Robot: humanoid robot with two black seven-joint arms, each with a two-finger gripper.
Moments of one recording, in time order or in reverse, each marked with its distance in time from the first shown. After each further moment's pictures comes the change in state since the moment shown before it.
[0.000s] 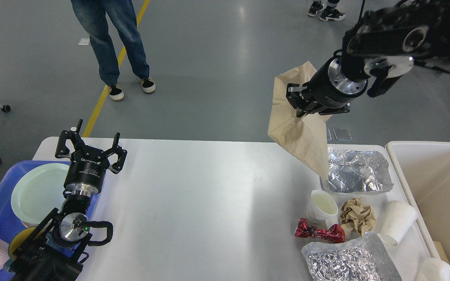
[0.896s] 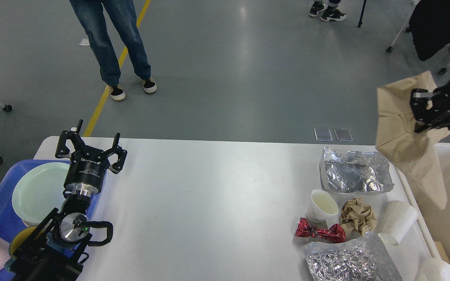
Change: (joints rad) left arm 0.002 0.000 0.000 0.000 0.000 0.000 -0.001; right arm 0.207 -0.252 -0.508 0.206 -0.134 0.077 0.161
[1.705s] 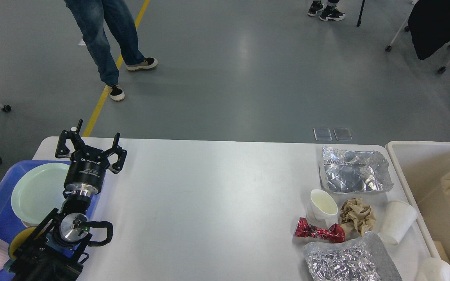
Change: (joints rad) left arm 0.000 0.000 0.000 0.000 -0.001 0.001 0.000; right arm -1.525 -0.215 0.824 -1.129 -0.030 -0.513 -0.002
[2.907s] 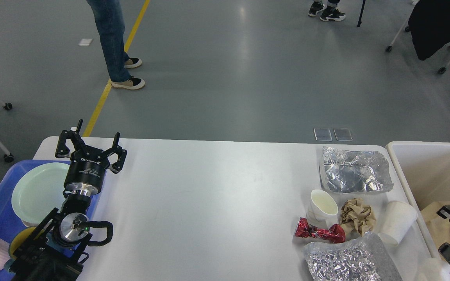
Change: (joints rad) left arm -0.001 0.000 0.000 0.000 0.001 0.000 0.000; right arm -0.349 0.263 0.045 -0.239 0.006 -0.379 -0.004
